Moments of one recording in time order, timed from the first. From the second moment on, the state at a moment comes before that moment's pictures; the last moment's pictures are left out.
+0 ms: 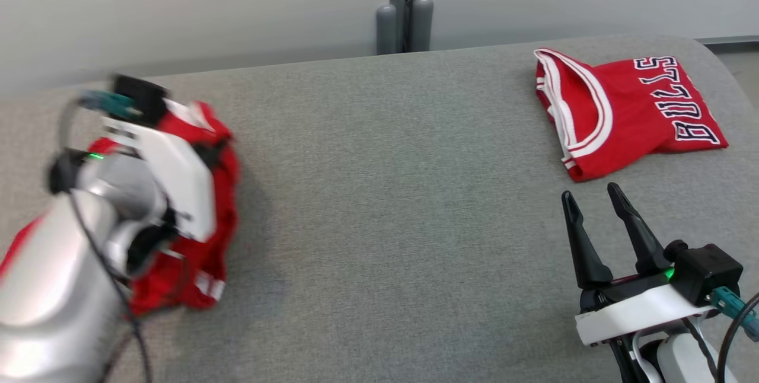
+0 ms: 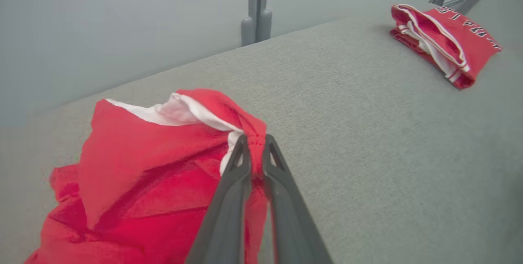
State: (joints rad) left arm -0.66 0.45 -0.44 0.38 -0.70 -0.08 0.52; right arm -0.15 -0.11 0.17 0.17 0.30 0.13 -0.26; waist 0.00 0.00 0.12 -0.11
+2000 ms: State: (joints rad) left arm -0.93 0.15 -0.92 0.64 -0.81 -0.01 -0.04; right arm -0.19 -0.13 0.15 0.20 0.30 0.13 -0.26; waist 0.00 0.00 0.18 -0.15
